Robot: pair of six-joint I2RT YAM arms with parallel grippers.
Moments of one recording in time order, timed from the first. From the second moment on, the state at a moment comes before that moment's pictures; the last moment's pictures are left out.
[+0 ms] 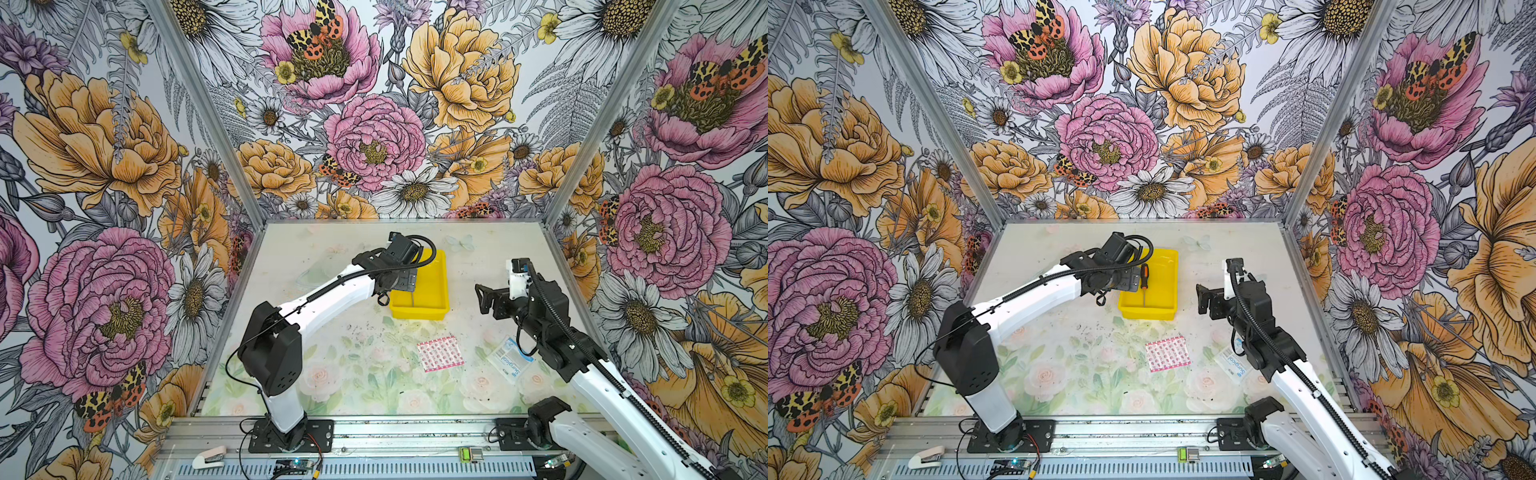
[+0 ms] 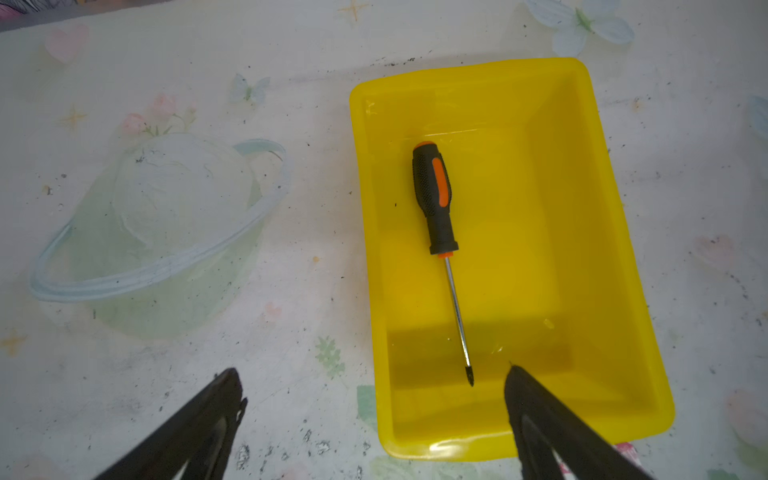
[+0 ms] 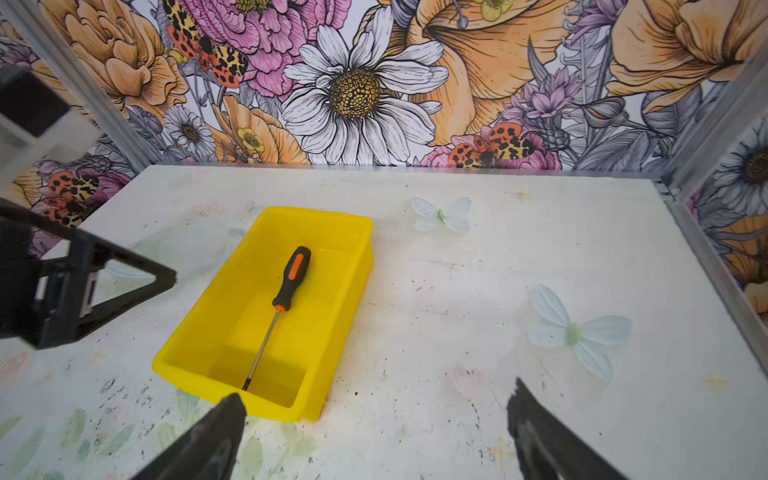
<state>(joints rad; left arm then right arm) -0.72 1.67 1.43 -0.73 -0.36 -0.42 0.35 0.78 0.66 -0.30 0.09 0.18</state>
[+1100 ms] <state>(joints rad) -0.19 0.62 0.28 -0.01 -0.28 -0.13 0.09 0.77 0.28 0.04 0.35 0.15</state>
